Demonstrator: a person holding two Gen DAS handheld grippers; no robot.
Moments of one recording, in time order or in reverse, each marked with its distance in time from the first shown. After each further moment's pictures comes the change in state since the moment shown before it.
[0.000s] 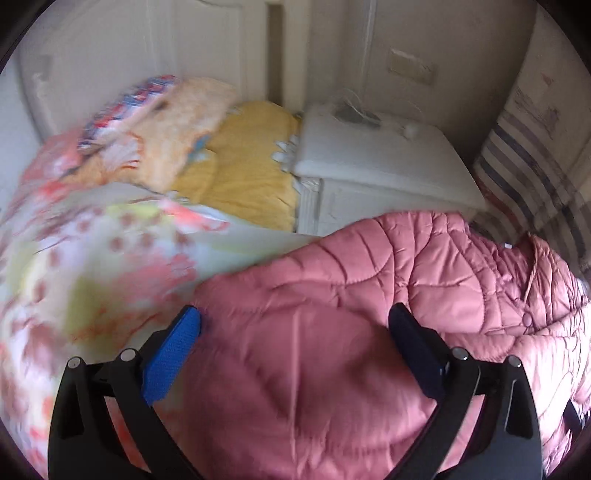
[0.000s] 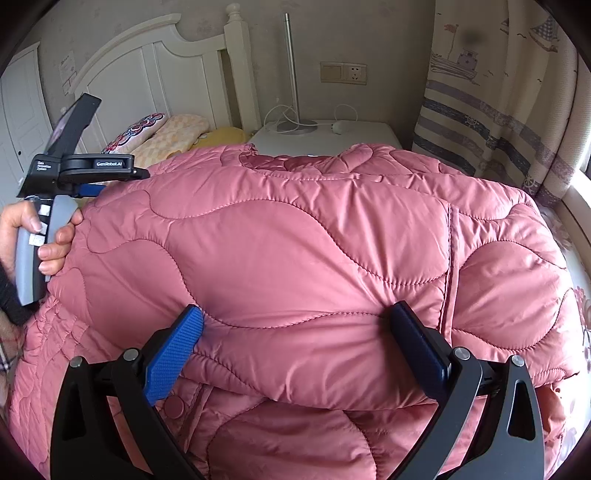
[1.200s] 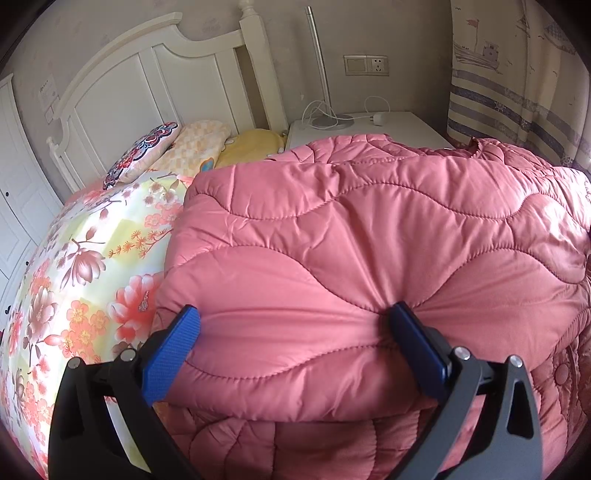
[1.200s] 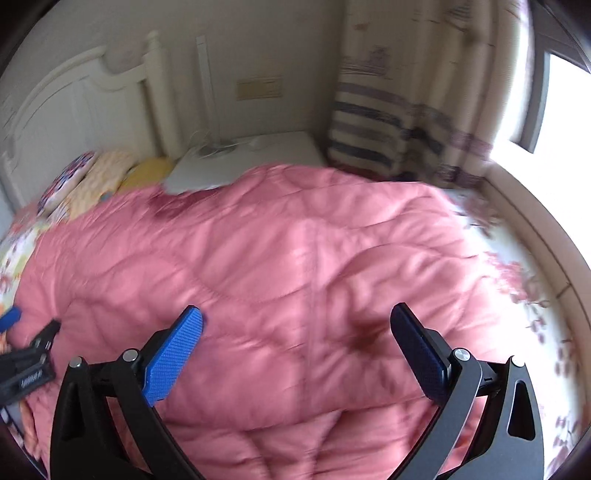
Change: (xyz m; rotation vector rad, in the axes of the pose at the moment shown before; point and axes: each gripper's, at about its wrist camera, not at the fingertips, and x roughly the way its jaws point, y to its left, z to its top) left arm -0.059 -0.050 -0.130 0.218 -0.128 0.100; right arm -0.020 -0.062 0.013 0.198 -0.046 -0.245
